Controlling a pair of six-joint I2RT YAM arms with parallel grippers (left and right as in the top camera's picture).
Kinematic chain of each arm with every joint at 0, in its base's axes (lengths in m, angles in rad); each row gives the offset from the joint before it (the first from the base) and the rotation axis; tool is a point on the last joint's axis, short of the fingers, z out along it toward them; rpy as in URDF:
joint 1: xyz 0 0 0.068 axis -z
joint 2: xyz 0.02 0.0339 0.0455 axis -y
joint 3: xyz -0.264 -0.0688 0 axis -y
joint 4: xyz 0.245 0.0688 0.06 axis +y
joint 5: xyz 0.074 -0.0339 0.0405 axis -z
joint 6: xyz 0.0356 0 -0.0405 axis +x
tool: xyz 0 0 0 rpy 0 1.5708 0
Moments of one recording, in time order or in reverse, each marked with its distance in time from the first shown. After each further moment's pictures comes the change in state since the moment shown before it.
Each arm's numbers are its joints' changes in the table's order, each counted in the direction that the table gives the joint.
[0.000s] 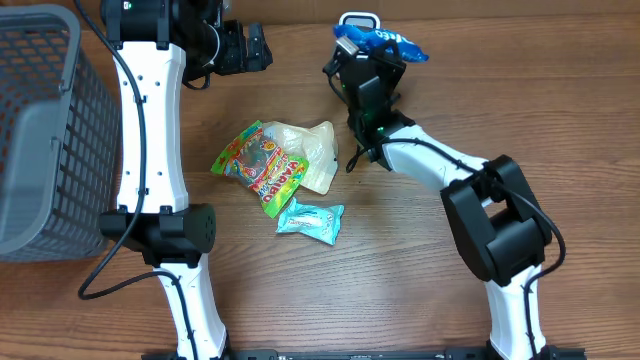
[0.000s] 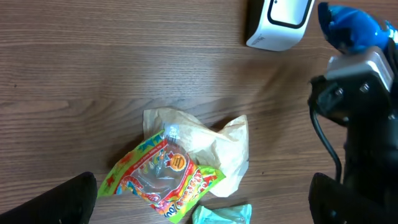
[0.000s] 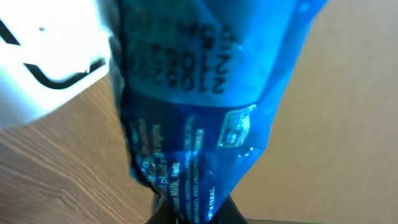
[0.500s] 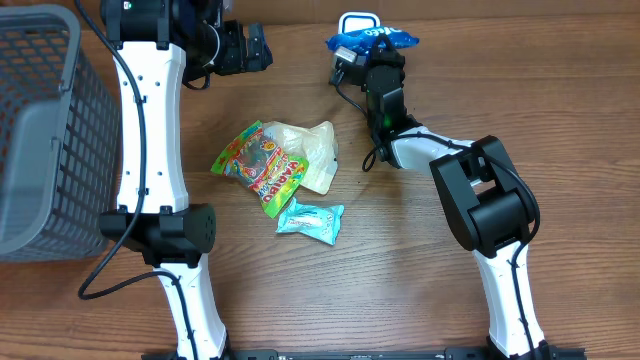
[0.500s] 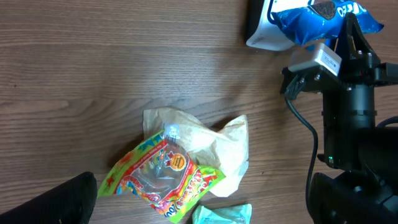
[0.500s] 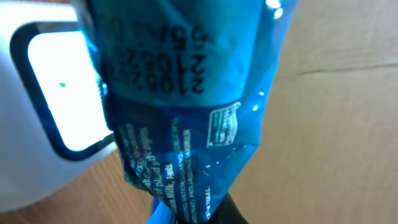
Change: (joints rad) left arm 0.000 0.000 0.000 0.000 0.000 0.000; right arm 0.084 -0.179 0.002 -0.396 -0.350 -0.261
